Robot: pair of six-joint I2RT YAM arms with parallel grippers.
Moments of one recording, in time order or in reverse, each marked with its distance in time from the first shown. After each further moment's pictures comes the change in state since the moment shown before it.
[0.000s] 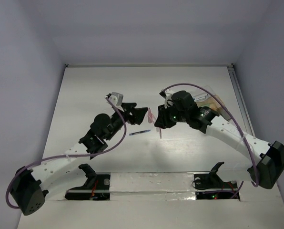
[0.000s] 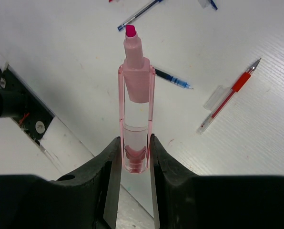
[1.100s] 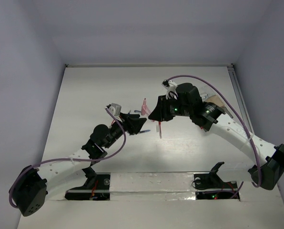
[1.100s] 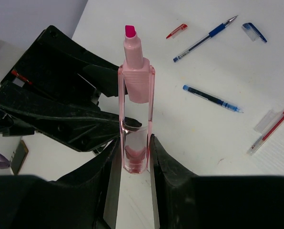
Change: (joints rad) left arm 0.000 -0.053 -0.246 0.246 0.100 -0.105; right arm -0.003 -0.016 0.127 0.039 -0.090 0.196
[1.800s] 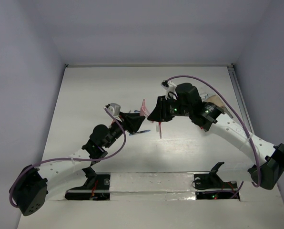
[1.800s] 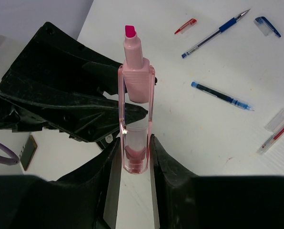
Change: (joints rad) left arm 0.000 0.010 0.000 0.047 -0.021 0.021; right arm 0.000 0.005 -0.002 0.007 -0.039 0.023
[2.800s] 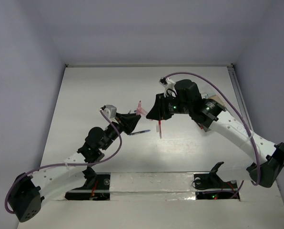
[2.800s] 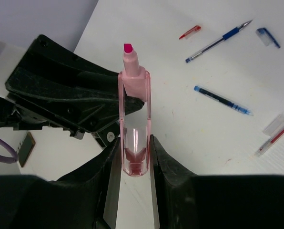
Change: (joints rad) left arm -0.002 -0.109 -0.008 -0.067 -0.030 0.050; right arm 0.004 0.025 0.074 -0.055 0.026 -0.027
